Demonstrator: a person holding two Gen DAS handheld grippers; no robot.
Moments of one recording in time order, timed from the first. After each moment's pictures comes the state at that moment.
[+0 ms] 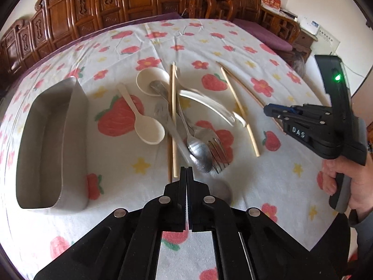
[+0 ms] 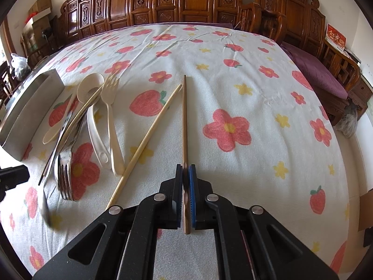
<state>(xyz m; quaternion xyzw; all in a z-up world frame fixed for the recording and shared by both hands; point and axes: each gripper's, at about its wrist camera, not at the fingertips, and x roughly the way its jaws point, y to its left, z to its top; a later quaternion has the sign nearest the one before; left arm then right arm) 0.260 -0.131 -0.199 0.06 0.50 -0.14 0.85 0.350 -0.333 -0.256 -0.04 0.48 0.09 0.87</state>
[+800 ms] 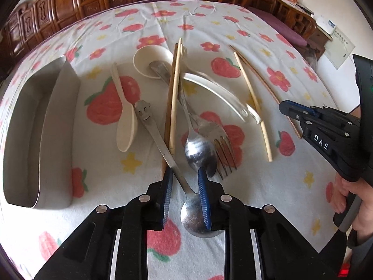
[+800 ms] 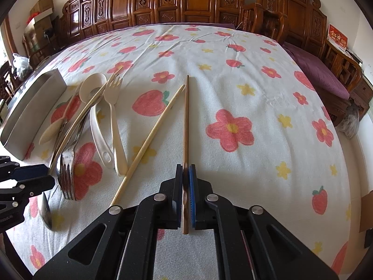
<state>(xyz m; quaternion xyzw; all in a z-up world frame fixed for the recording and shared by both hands) 0.282 -0.144 -0.228 0.04 0.55 -0.11 0.82 0.349 -0.331 -0.255 -0.04 0.48 0.10 0.87</state>
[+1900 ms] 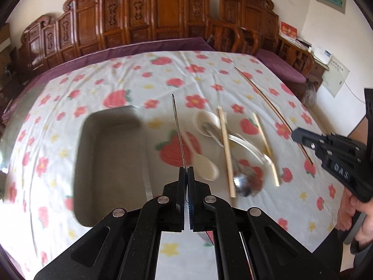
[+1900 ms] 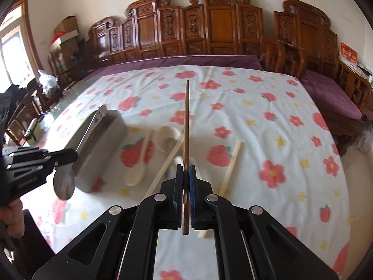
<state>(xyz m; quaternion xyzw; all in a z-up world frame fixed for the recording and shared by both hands) 0.272 -0.043 -0.133 0.02 0.45 -0.09 0.89 0.317 -0.260 -0.153 0.00 0.41 0.17 0.90</state>
